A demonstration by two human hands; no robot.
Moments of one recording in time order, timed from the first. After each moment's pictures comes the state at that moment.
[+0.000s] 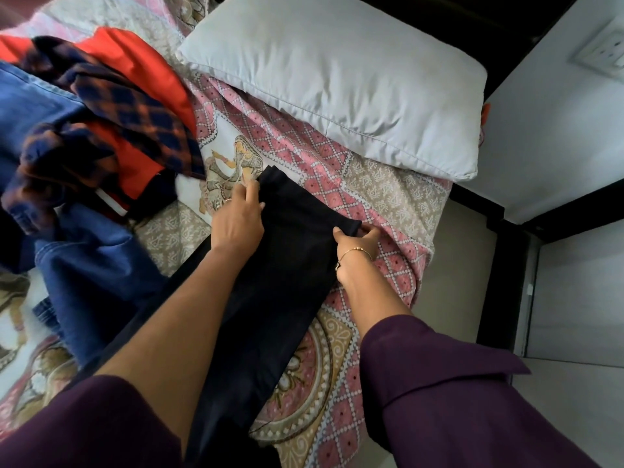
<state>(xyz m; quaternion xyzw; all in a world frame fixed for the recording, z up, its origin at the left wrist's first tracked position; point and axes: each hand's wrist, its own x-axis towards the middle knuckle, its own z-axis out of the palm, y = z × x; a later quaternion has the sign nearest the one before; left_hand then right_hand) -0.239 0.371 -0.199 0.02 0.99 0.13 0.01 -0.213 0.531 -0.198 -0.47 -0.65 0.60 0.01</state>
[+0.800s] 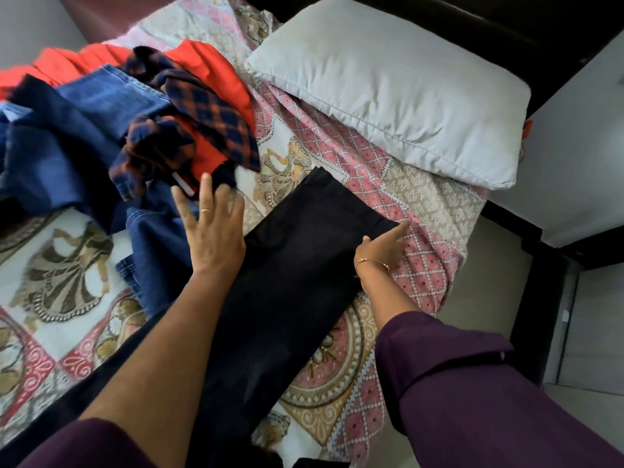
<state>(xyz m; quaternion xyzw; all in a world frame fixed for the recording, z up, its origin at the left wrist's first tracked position) -0.168 0.286 -0.189 -0.03 0.98 -0.05 -0.19 -0.195 0.507 -0.202 -0.40 -0.82 0.41 -0.02</state>
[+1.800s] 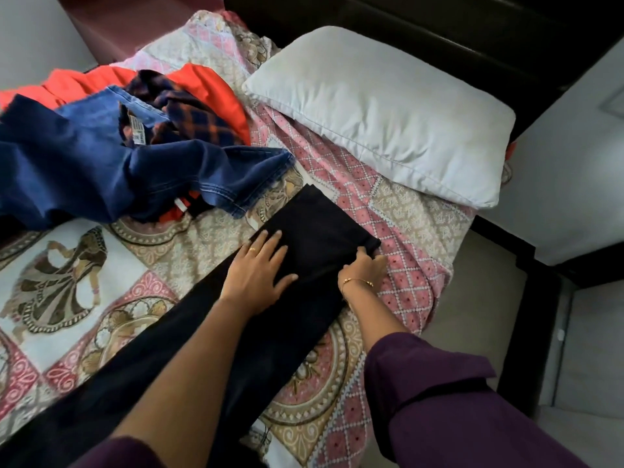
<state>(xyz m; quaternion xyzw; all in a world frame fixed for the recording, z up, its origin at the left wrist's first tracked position) -0.148 0.329 -0.201 0.11 0.99 0.05 0.08 -0.186 0.514 -0.202 -0.25 -0.91 0.27 -0.18</state>
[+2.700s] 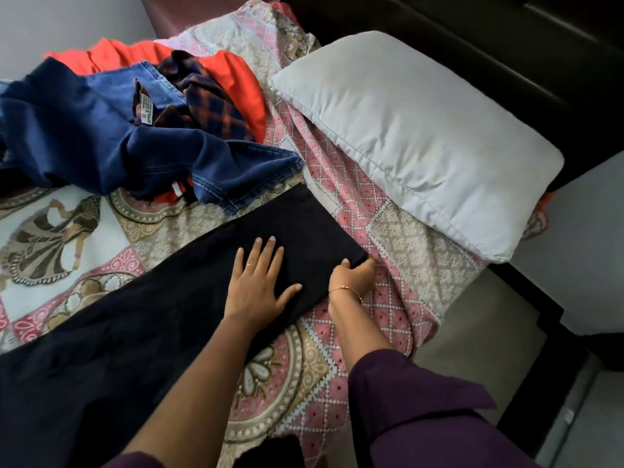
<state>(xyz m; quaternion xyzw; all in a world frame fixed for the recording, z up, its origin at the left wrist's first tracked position) -0.149 0.389 -0.230 -0.05 1.00 0.06 0.06 -0.221 0.518 -0.205 -0.33 -0.79 0.52 -0.03</state>
